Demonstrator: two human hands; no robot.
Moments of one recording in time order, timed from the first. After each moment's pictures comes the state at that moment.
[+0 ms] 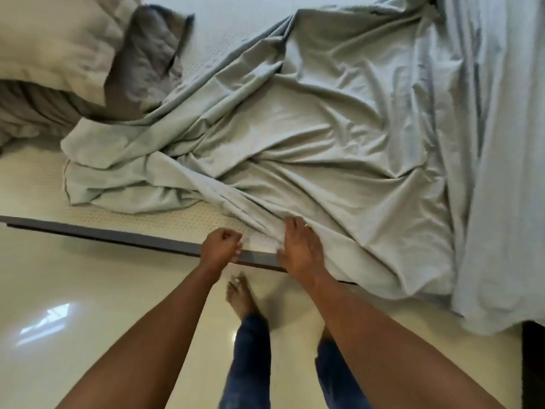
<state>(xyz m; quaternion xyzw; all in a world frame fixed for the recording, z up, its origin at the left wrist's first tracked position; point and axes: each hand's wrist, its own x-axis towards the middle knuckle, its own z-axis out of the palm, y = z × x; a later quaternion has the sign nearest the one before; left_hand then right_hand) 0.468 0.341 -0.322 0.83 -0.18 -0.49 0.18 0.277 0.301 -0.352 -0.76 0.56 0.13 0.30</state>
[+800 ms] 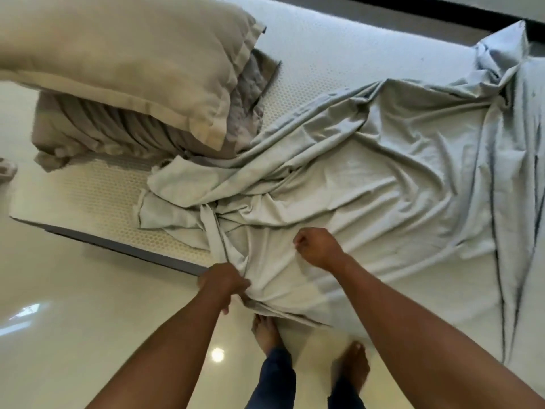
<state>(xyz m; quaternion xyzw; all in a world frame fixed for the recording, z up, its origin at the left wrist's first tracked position) 0.652 0.329 -0.269 0.78 -0.28 -0.51 -0.22 0.450 0.200 -0.309 -0.73 0.51 0.12 0.43</state>
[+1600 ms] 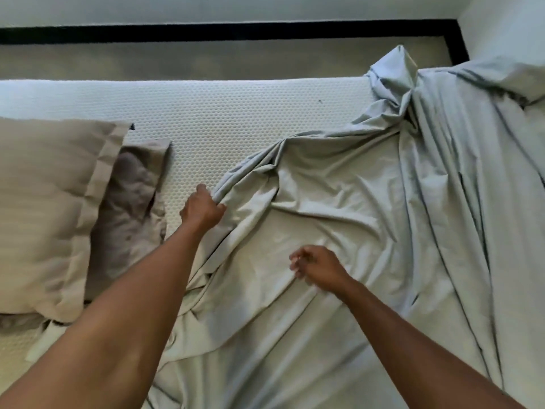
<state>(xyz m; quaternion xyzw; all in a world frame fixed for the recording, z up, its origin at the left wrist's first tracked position) 0.624 -0.095 -0.323 0.83 -0.46 -0.31 0.00 0.338 0.003 -0.306 -0.46 0.66 -0.07 0.60</state>
